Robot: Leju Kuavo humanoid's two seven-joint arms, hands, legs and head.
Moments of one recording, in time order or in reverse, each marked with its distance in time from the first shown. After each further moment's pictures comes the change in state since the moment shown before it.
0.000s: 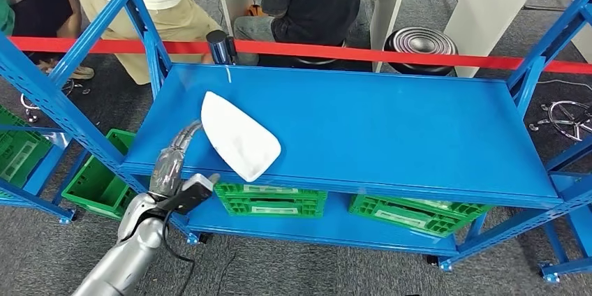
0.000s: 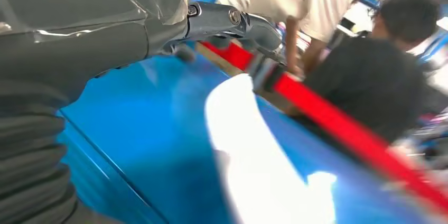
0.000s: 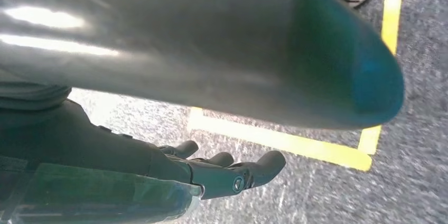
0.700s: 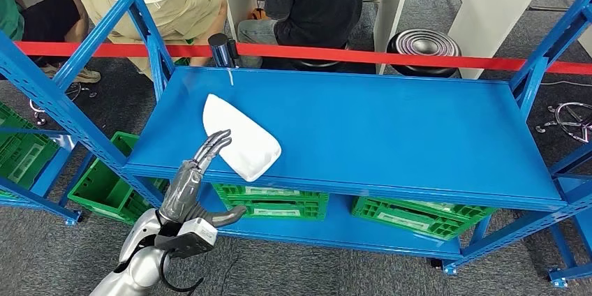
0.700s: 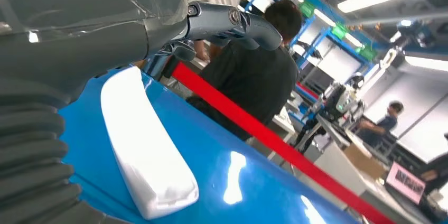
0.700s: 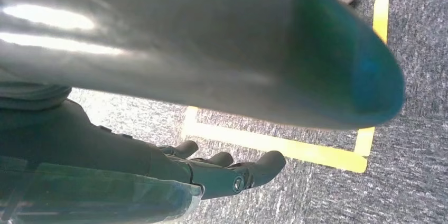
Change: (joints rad) left arm 0.155 0.065 -0.166 -0.471 0.027 -0.135 0.046; right arm 0.020 -0.012 -0.017 0.005 -0.039 0.016 -0.031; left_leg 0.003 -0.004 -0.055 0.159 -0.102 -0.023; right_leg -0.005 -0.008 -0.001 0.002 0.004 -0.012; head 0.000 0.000
